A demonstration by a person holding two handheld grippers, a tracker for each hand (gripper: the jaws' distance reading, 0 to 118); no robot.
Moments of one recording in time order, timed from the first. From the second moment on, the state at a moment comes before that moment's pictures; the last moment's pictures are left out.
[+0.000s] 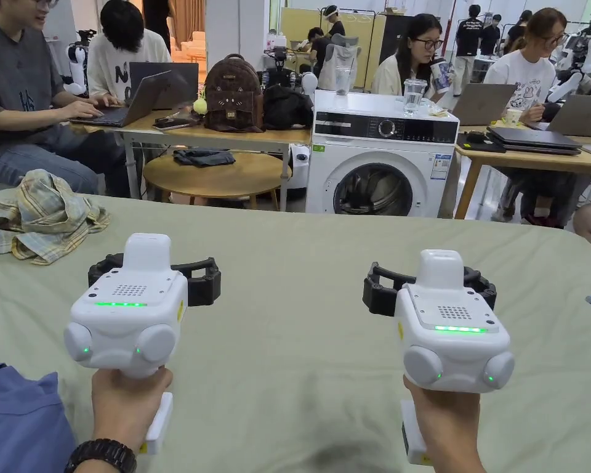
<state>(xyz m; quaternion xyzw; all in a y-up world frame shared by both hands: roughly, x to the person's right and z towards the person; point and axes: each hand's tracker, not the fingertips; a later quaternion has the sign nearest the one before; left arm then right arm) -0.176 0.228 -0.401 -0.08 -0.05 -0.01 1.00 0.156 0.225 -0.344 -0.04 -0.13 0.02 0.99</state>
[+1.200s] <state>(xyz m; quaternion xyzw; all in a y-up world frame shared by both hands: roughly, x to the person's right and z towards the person) -0.168 0.237 -0.377 -0.09 -0.06 -0.02 0.99 0.152 0.224 -0.333 -0.06 -0.14 0.00 0.99</state>
